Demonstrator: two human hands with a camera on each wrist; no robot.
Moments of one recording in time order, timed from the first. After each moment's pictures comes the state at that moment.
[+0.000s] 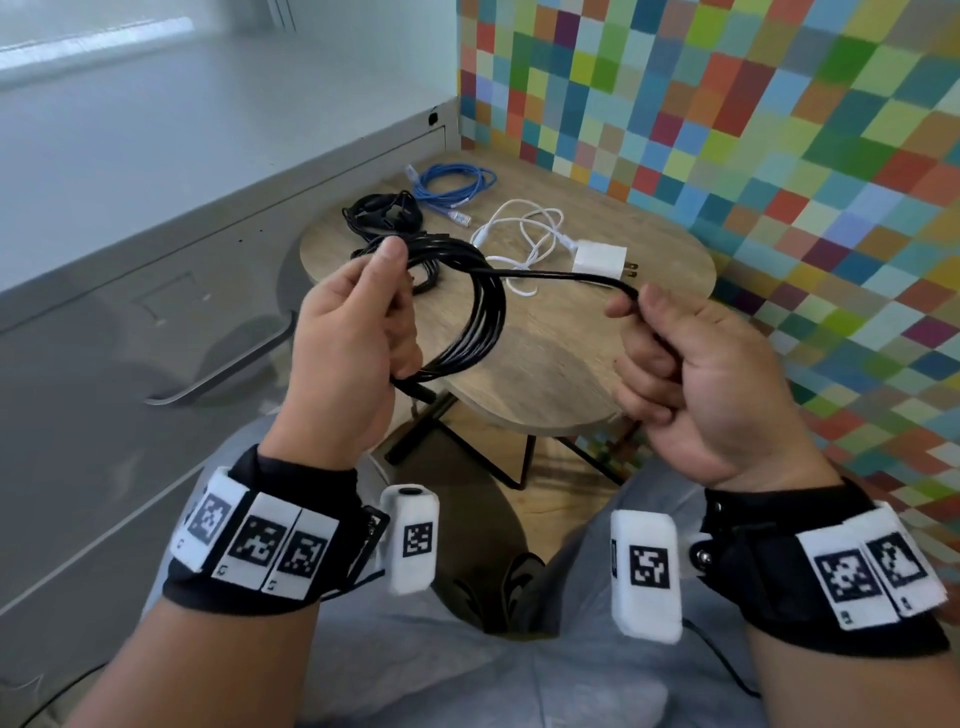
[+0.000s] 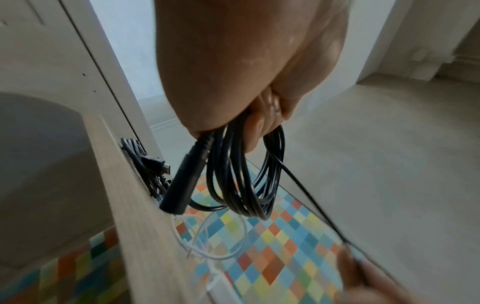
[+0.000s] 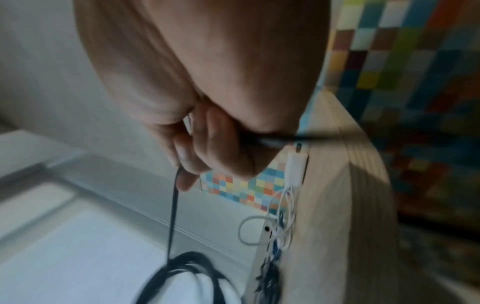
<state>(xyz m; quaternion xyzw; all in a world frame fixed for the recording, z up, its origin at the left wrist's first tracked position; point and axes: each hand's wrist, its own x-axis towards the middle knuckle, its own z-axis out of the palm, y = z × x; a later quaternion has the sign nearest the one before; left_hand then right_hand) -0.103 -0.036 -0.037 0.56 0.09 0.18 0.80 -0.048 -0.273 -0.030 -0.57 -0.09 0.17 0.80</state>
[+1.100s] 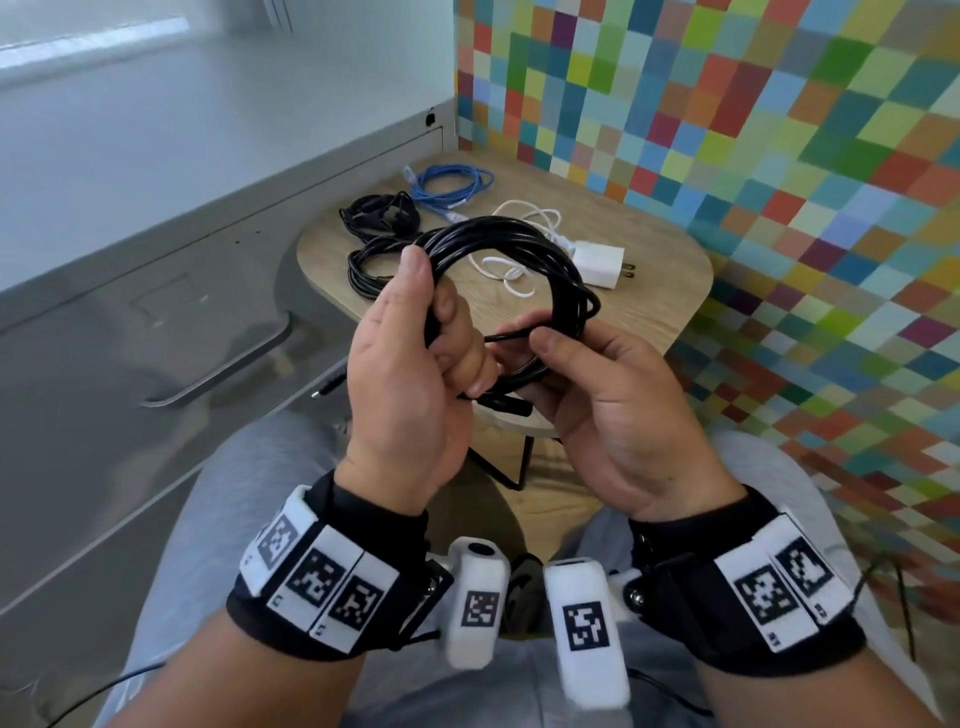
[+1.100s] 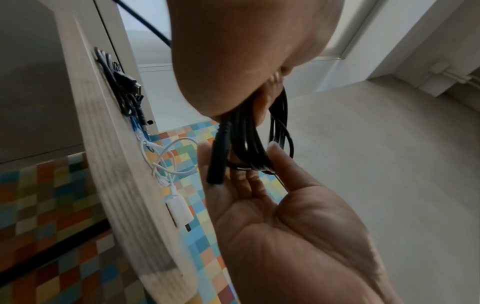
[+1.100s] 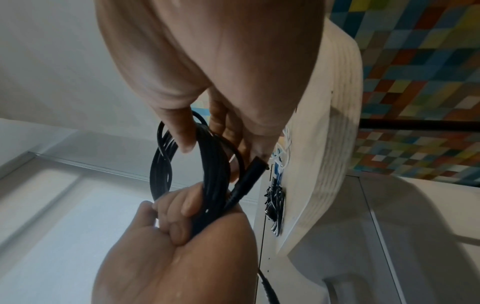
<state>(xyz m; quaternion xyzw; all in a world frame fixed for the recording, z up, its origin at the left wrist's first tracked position) -0.110 -0.089 -0.030 0.41 0.03 0.17 0.90 -0.072 -0.224 -0.045 -0.49 -0.08 0.21 0.84</state>
